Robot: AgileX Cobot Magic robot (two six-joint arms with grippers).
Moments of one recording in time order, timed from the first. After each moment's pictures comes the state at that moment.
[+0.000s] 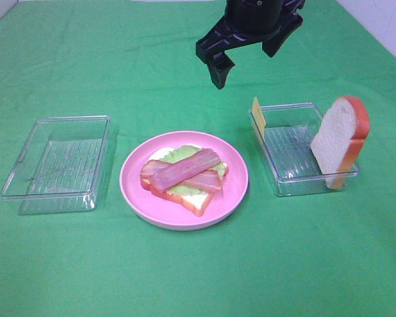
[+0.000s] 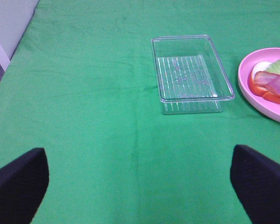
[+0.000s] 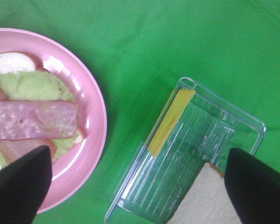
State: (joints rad) left arm 0.06 -0.01 -0.52 -0.05 1.08 0.01; right arm 0.56 2.04 -1.89 -0.25 1.15 -0.02
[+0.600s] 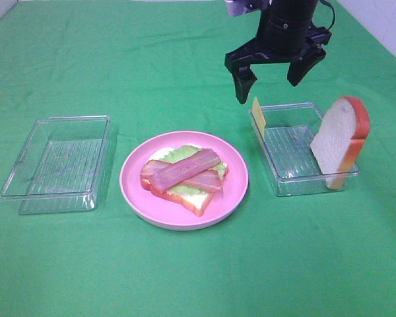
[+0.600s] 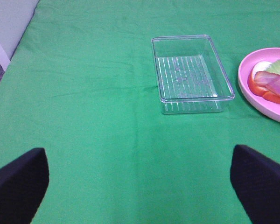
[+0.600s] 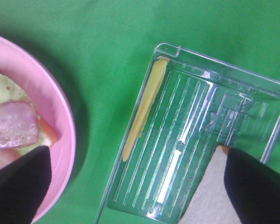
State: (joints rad) left arm 0.06 -0.01 -0.52 -0.05 1.08 0.01; right arm 0.38 2.15 -1.90 -0.10 1.15 -0.01
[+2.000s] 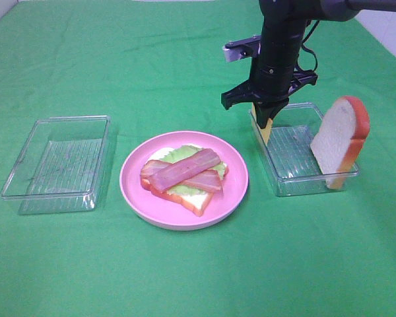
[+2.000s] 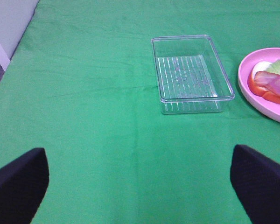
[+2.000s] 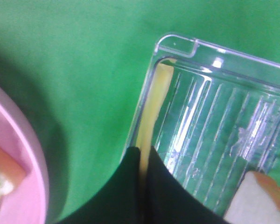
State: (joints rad) left arm 0.06 -0.01 -0.52 -0.05 1.08 0.01; right arm 0.37 2.30 -1.90 -0.12 1.08 0.04
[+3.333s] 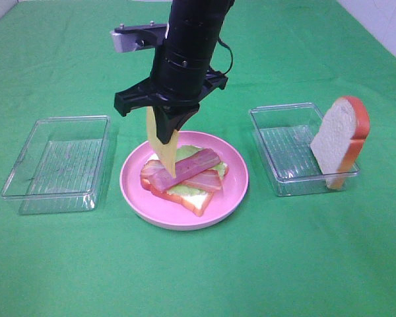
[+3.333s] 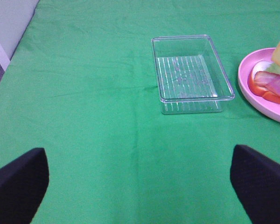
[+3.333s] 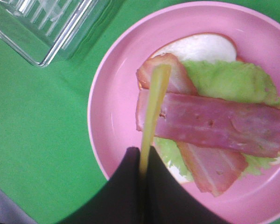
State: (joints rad) left arm 0.06 -0.01 -0.52 -0.05 1.08 0.01; right arm 0.67 2.18 -1.90 0.16 1.15 -0.06
